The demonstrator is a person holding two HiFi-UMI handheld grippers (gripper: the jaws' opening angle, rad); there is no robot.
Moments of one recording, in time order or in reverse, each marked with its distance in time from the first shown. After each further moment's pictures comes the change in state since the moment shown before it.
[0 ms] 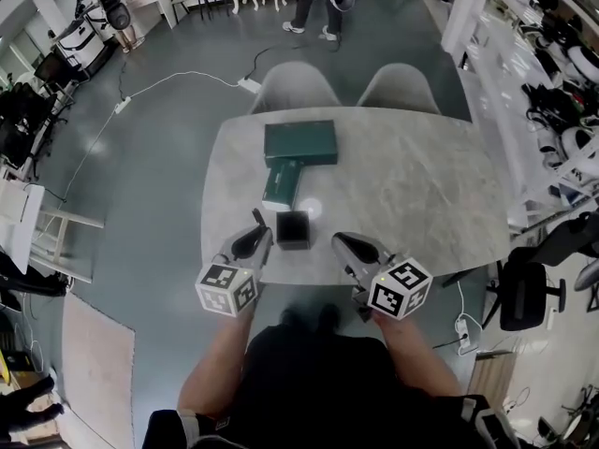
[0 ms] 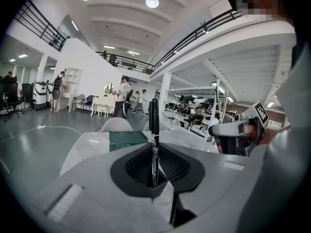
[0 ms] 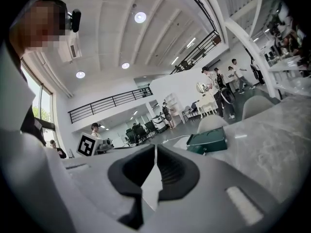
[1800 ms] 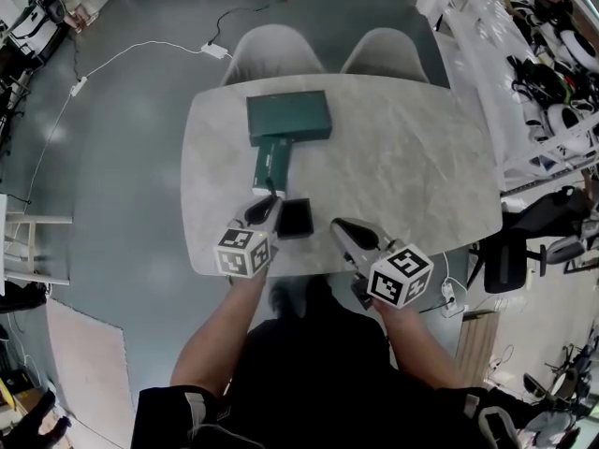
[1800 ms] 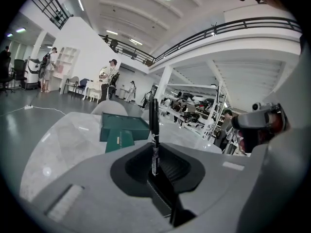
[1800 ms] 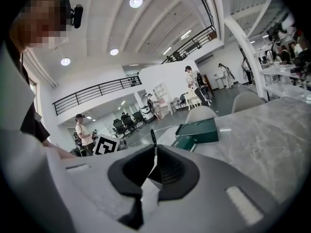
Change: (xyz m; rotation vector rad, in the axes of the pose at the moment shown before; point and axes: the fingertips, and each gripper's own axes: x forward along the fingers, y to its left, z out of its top) left arm 0.112 0.075 -0.055 -0.117 0.082 -0.128; right arm 0.075 -0.032 -0.026 0.013 0.124 -0.164
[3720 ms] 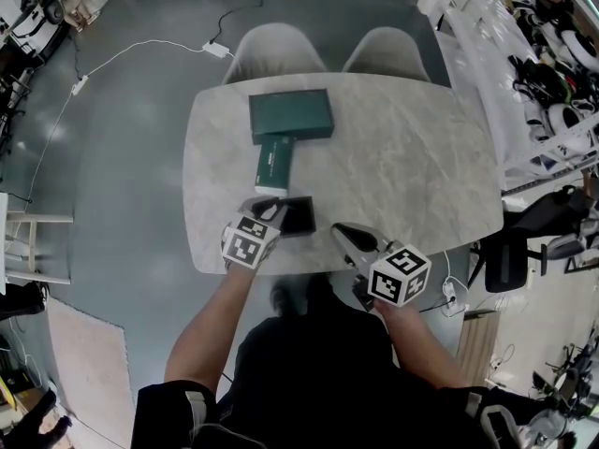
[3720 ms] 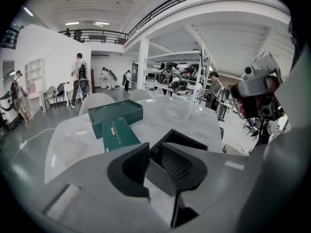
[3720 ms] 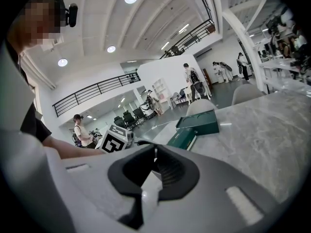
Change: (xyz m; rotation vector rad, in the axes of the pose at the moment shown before) left arm 0.017 0.005 -0.045 0.324 0.308 -0.069; right arm 0.001 -0.001 -0.023 0.038 0.057 0.010
